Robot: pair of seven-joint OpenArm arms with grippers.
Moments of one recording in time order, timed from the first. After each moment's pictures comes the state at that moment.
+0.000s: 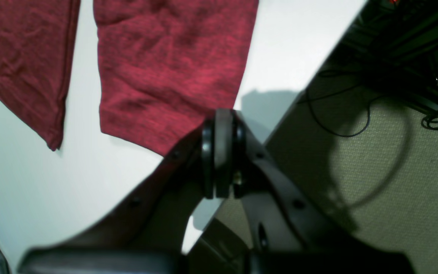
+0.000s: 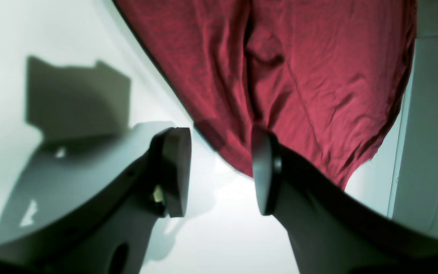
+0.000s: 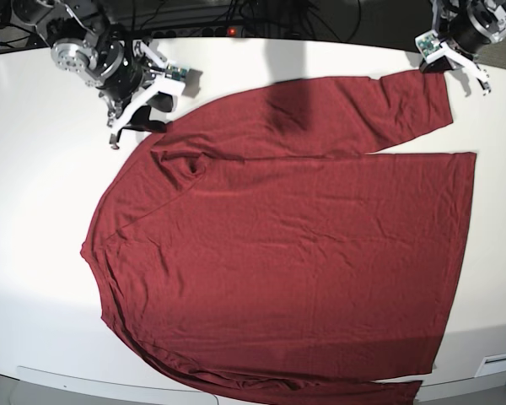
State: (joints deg) left arm 41.3 -34.2 0.9 98.1 25.2 -27.0 2.2; right arm -25.7 39.2 -19.0 105.8 -35.4 21.8 -18.2
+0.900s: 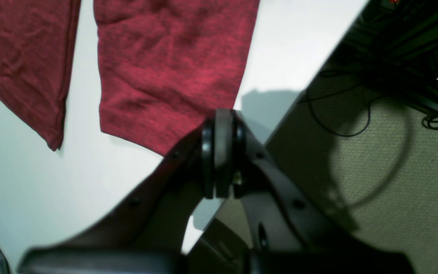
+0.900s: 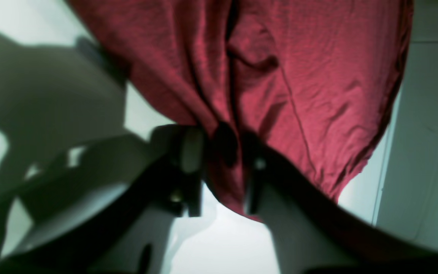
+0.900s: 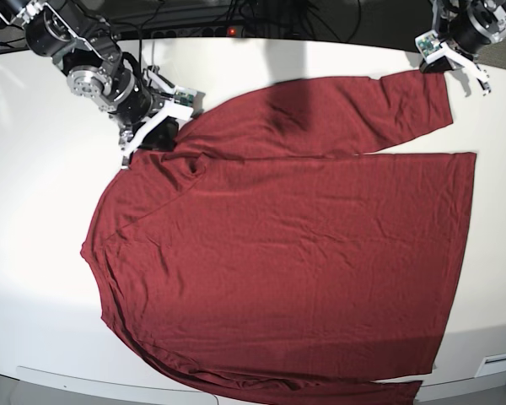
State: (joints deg) left arm 41.3 -34.2 0.9 98.1 25.2 -27.0 2.2; right arm -12.9 39.1 -31.3 93.6 -35.4 24.1 -19.9
